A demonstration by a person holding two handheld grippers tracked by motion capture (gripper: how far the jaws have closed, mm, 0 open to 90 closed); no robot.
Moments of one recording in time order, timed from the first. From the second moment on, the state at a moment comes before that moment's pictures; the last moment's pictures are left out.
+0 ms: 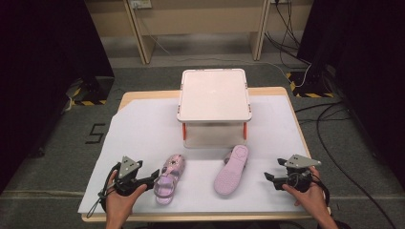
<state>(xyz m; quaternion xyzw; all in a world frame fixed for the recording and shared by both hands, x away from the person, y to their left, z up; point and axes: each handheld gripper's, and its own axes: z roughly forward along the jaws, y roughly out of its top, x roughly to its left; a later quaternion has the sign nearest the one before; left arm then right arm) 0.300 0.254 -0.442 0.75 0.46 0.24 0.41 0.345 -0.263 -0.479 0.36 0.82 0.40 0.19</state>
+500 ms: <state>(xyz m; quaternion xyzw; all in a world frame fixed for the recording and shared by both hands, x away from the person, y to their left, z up) 0.287 0.233 -0.450 0.79 0.41 0.24 0.38 0.347 -0.263 -0.480 0.35 0.83 0.40 0.19</state>
